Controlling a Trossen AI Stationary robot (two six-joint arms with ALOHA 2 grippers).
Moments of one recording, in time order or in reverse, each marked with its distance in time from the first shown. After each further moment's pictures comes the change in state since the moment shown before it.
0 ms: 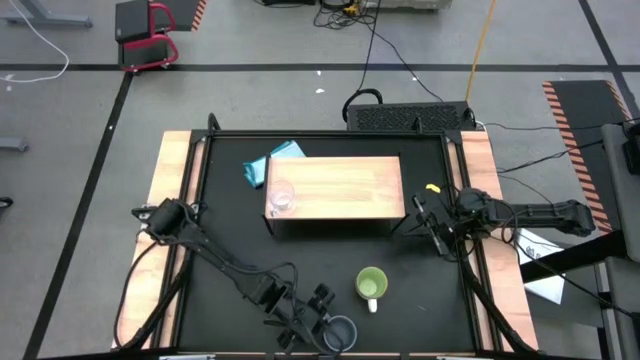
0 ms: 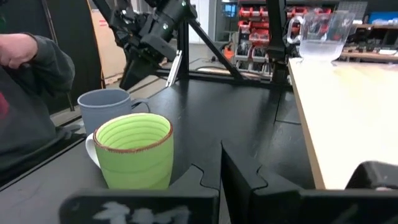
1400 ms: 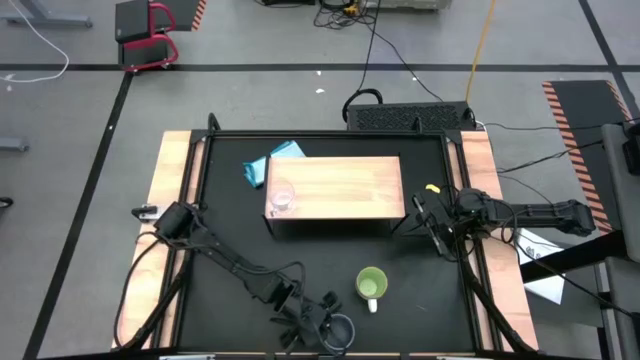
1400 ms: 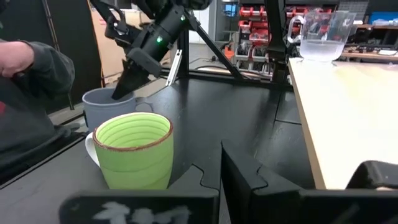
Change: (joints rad) left arm 0.029 0.066 -0.001 0.095 0.156 0.133; right arm 0.000 0.006 0.000 -0.001 0.000 -0.006
